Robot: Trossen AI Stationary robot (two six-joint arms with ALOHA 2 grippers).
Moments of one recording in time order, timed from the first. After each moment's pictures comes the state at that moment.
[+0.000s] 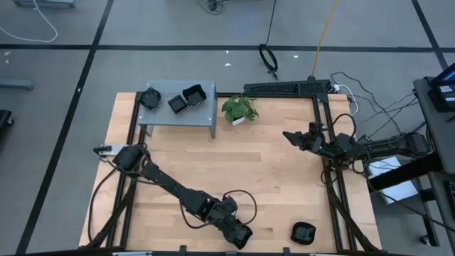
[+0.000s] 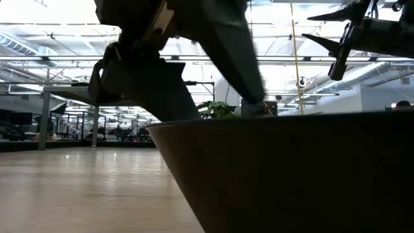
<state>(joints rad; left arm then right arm) -0.52 2.13 1.54 -0.40 -0.06 -1.18 0.03 0.53 0.02 0.87 0.26 1.05</state>
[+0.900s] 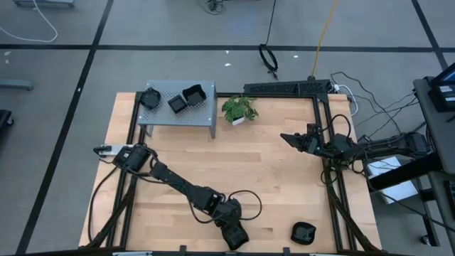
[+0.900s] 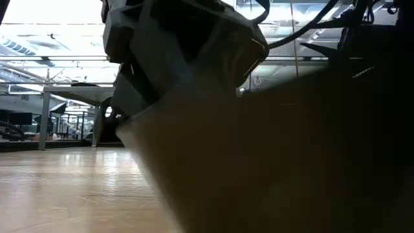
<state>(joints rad) -0.46 2.20 1.54 -0.31 0.21 -1.15 0.03 0.54 0.02 0.80 0.26 1.05</state>
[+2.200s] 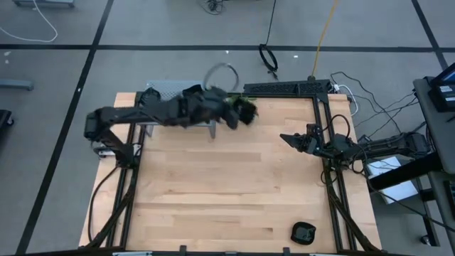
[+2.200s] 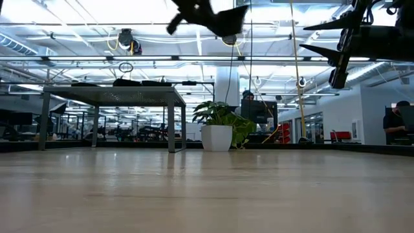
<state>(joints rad) 0.12 1.62 1.54 -0.40 -0.36 -0.55 0.03 0.54 0.02 0.79 0.26 1.05</state>
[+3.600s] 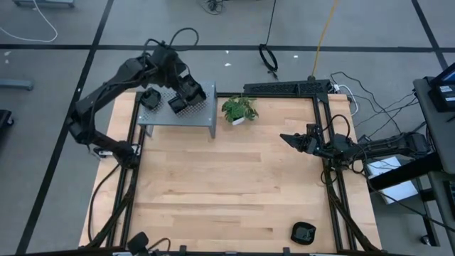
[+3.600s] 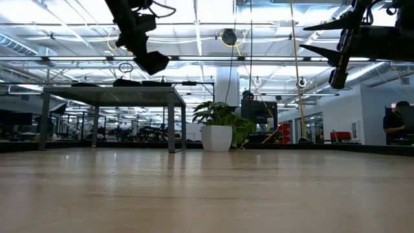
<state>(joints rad) 0.76 1.43 1.54 -0.99 -0.06 0.11 0.03 0.54 0.02 0.79 0.26 1.05</state>
